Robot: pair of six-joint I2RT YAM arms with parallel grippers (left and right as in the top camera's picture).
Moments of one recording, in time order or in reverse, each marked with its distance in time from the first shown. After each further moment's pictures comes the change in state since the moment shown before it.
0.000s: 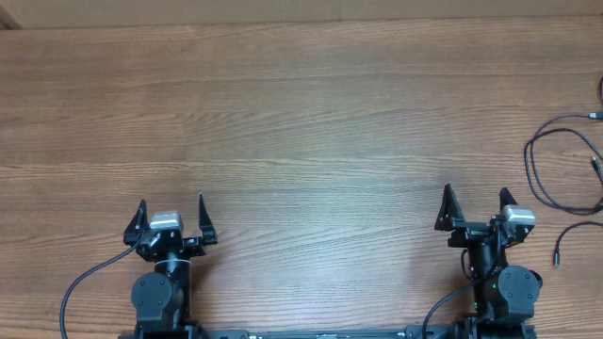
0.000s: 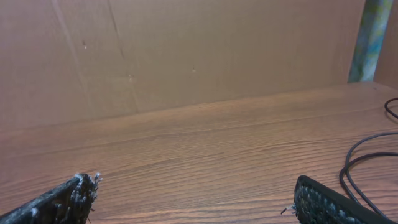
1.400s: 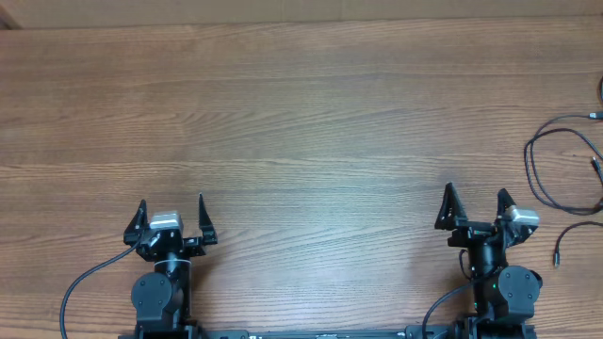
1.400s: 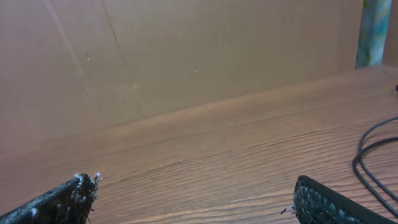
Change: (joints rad) left arm 0.000 0.000 0.000 0.000 0.000 0.000; right arm 0.000 0.000 0.000 0.000 0.000 0.079
